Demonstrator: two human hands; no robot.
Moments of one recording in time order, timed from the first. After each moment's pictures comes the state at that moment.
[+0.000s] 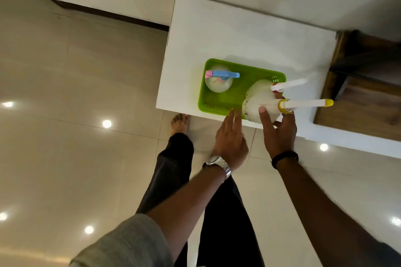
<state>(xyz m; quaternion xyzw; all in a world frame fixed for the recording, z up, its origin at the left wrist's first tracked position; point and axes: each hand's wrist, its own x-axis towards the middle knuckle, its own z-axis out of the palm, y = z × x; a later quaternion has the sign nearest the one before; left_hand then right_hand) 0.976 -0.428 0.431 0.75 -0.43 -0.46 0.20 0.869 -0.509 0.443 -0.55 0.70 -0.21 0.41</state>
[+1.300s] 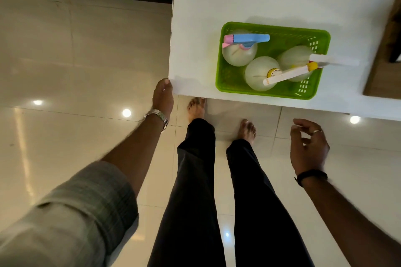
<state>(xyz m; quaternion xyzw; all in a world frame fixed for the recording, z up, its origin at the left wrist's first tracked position) 1.190 -0.396 0.303 0.83 -0.05 -0.49 0.27 0.826 -0.418 0.385 -0.49 0.78 -0.15 0.37</state>
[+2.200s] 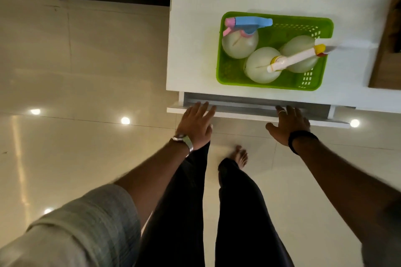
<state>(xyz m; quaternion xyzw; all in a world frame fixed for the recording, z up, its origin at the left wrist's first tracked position) 1.111 -0.337 0.298 0.66 -0.63 -0.40 -0.09 0.835 -0.449 0.306 -0.65 0.60 0.36 0.30</state>
